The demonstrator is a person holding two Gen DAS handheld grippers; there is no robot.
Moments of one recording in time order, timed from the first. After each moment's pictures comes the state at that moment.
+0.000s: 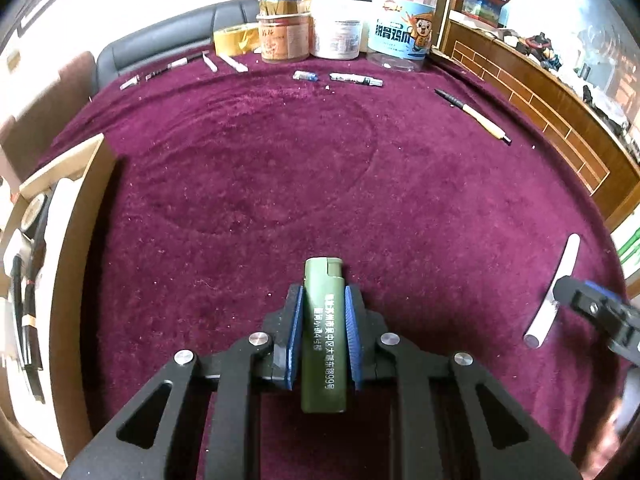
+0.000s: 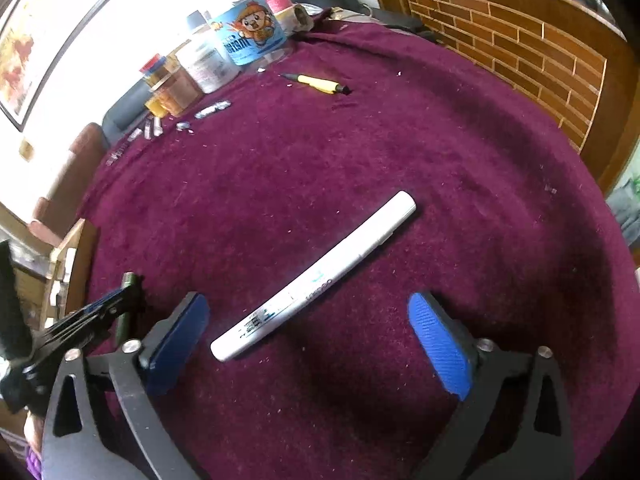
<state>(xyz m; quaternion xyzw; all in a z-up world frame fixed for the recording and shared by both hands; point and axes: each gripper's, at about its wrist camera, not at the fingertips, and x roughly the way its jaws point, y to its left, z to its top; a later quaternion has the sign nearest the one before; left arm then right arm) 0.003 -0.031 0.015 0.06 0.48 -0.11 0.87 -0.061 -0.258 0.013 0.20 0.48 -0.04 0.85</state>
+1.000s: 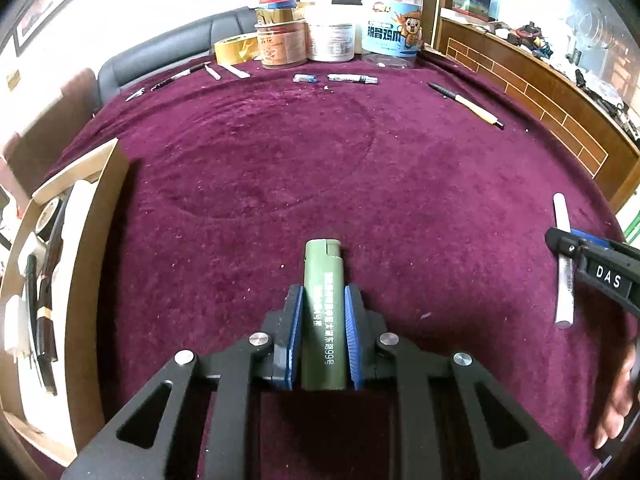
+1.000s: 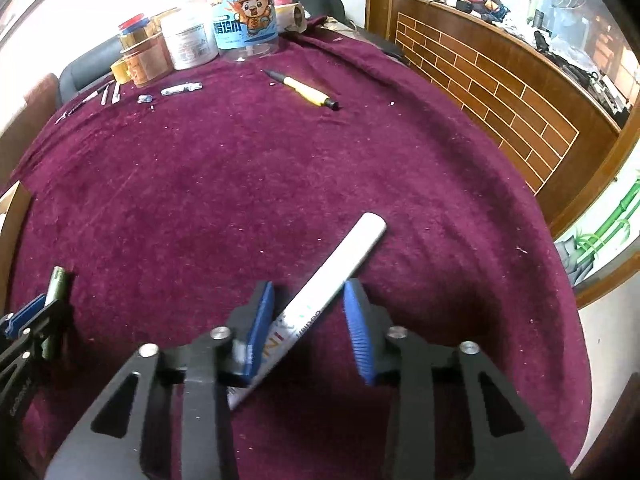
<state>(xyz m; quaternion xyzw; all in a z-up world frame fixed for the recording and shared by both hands) -0.019 -0.021 0.016 0.08 0.47 -0.11 0.88 -0.043 -0.238 0.014 0.08 0.49 -0.11 0.86</state>
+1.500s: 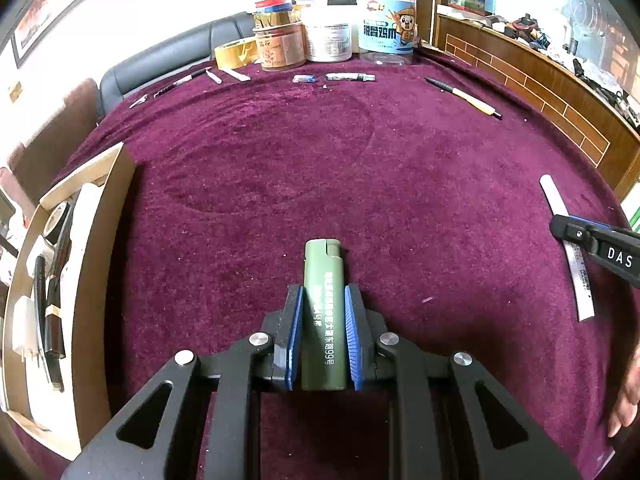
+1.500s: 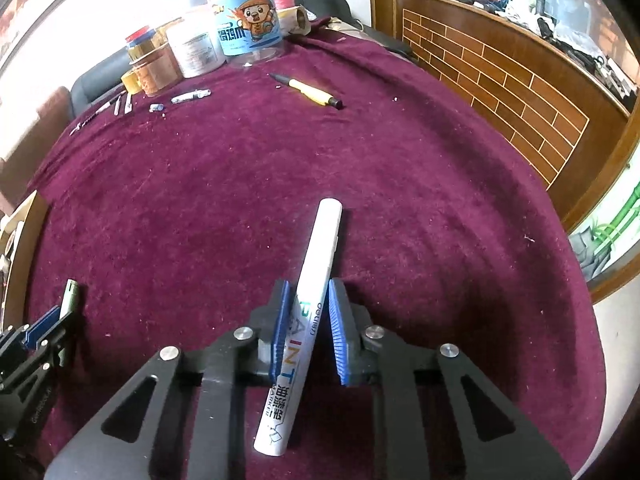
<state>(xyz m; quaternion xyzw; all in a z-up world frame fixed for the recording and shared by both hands) -0.028 -0.023 0.014 0.10 0.46 -0.10 0.88 -0.049 -0.242 0.015 0.11 0.48 -0.09 0.86</state>
